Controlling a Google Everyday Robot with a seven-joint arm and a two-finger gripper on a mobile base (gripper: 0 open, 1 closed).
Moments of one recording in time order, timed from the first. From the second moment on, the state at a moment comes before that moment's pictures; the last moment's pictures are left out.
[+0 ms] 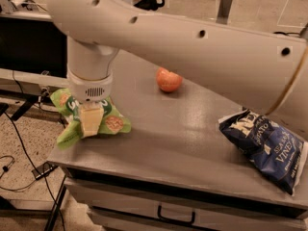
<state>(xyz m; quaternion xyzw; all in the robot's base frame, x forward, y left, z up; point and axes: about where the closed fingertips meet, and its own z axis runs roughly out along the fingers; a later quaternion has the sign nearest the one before) 0.473 0.161 0.851 -0.84 0.53 0.07 0.13</state>
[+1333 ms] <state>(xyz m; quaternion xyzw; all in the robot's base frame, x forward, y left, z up) 0.511 0.113 0.922 -0.78 0.58 0.11 0.22</state>
